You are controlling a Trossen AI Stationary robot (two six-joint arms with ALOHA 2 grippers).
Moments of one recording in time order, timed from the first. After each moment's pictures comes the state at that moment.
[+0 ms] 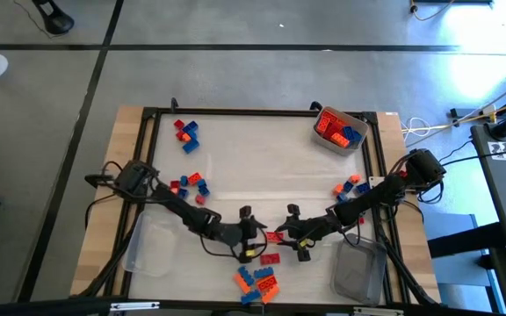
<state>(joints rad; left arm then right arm) -0.41 2.04 0.94 0.61 -0.42 -0.23 0.48 1.69 0.64 0.48 0.21 0.20</state>
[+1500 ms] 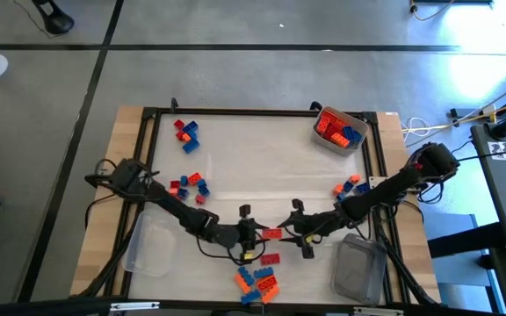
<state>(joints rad) -0.45 1.97 0.96 0.58 -0.53 -0.12 0.49 1.52 0.64 0.39 0.24 0.21</state>
